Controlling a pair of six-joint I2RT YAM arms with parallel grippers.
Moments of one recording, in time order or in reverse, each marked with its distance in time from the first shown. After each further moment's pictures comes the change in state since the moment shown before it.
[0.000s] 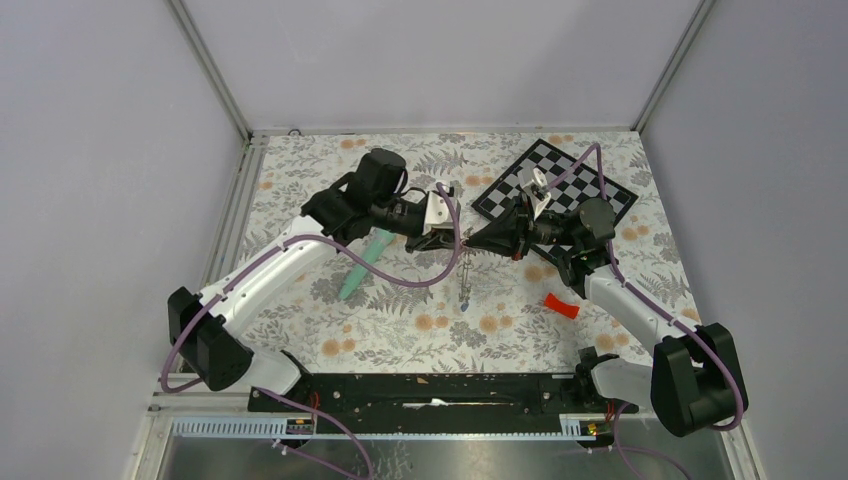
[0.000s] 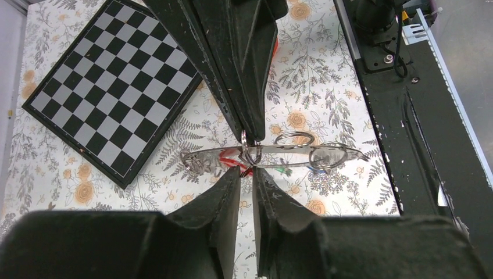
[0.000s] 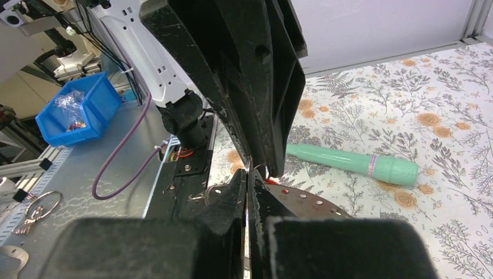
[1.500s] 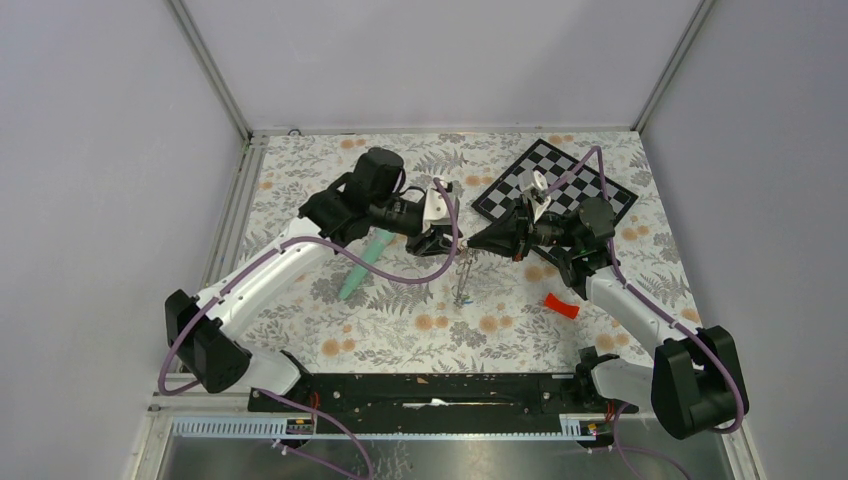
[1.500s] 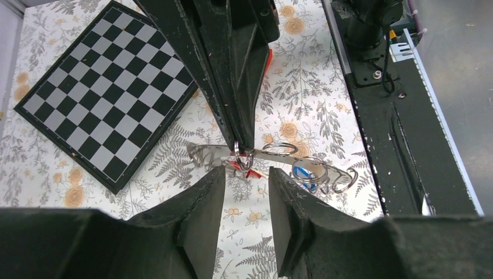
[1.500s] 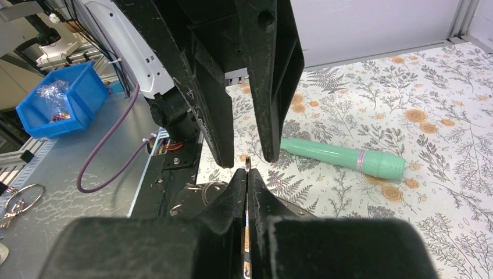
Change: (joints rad) left arm -0.003 -0.009 -0.005 0.031 0.016 -0.066; right arm -0.008 -0.013 -0.007 -0.062 0.000 -0.094
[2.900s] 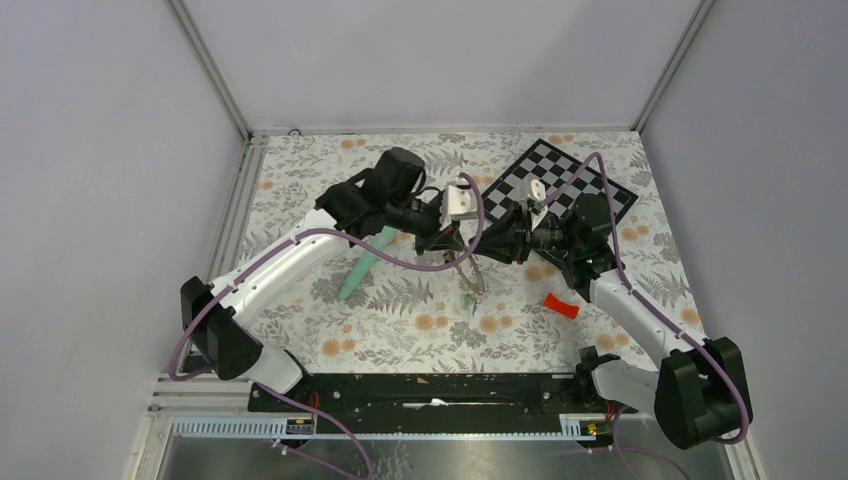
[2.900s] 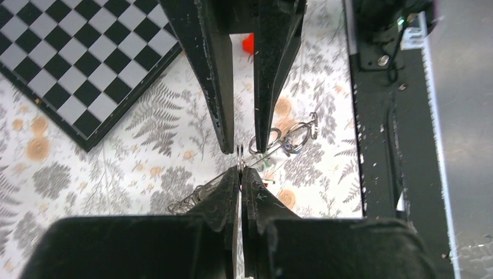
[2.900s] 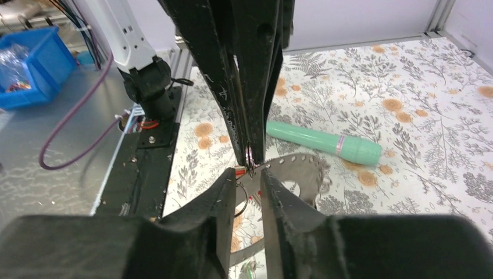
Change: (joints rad) left arm -0.049 0.084 0.098 -0.118 -0.118 -0.112; right arm 0.000 -0.043 0.002 -0.207 0.009 -0.240
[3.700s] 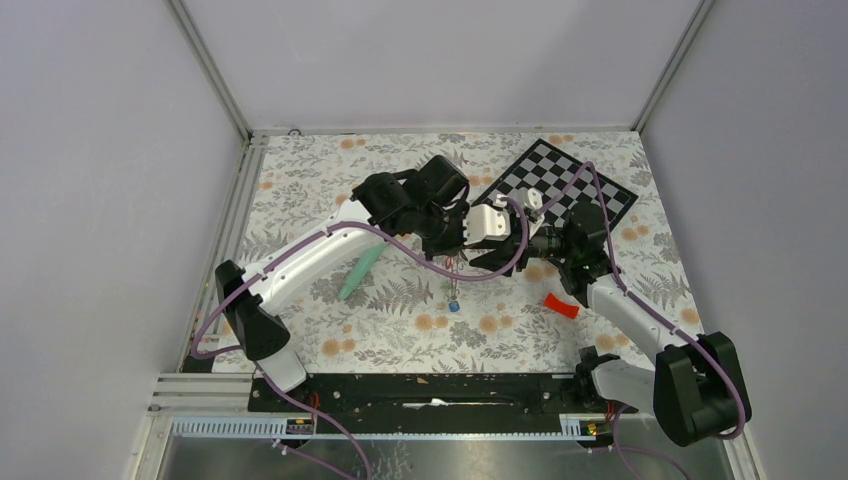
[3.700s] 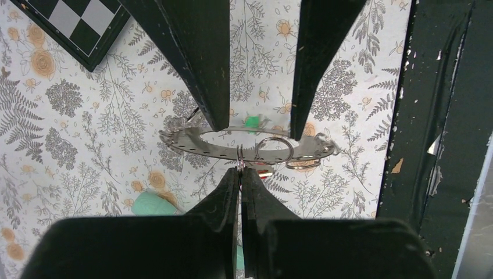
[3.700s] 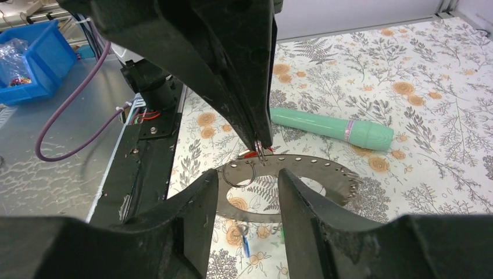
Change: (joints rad) left arm -0.167 0.183 0.305 -0.422 -0.466 0.078; right arm 0.000 0.005 -0.057 -0.034 0.000 -0.074
